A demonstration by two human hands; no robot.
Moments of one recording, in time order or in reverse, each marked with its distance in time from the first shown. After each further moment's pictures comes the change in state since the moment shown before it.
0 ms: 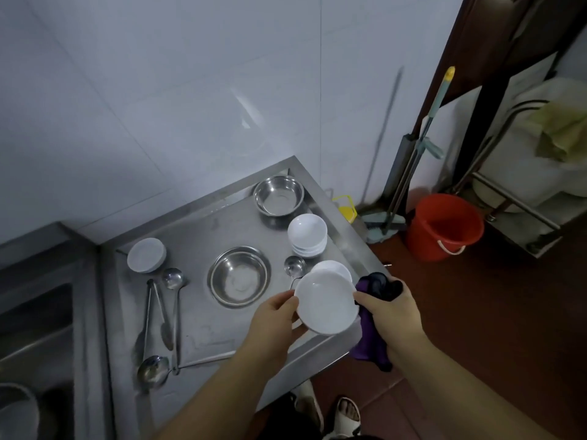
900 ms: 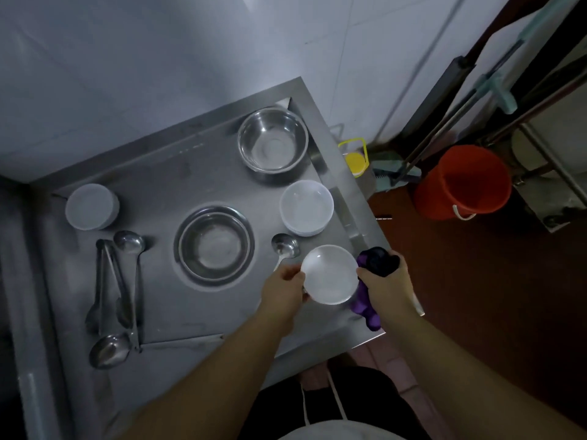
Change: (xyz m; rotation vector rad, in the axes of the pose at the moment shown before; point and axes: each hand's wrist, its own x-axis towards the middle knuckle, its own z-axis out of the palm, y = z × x) left_hand 0.183 -0.038 0.039 0.128 0.156 -0.219; right_hand 0.175 0.036 0.037 -0.406 0.044 0.074
